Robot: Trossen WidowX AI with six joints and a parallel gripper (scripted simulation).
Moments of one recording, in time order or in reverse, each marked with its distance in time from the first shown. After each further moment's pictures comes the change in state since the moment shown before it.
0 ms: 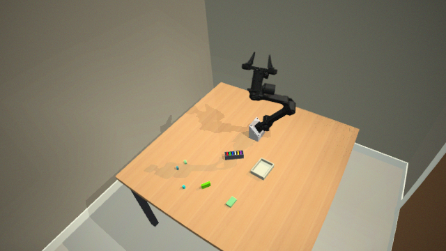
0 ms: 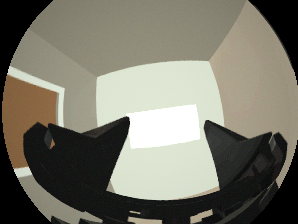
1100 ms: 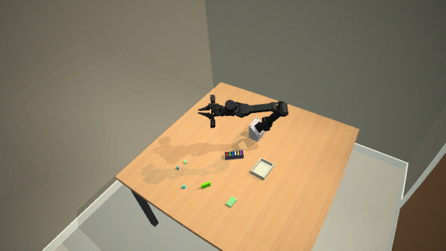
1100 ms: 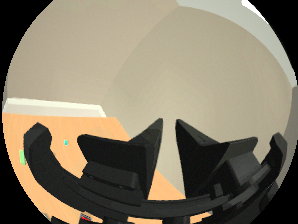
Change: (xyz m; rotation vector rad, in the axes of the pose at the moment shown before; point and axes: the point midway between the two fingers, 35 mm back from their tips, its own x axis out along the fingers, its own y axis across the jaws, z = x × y) arm -0.335 -0.258 -0.074 -1.541 2.003 -0.136
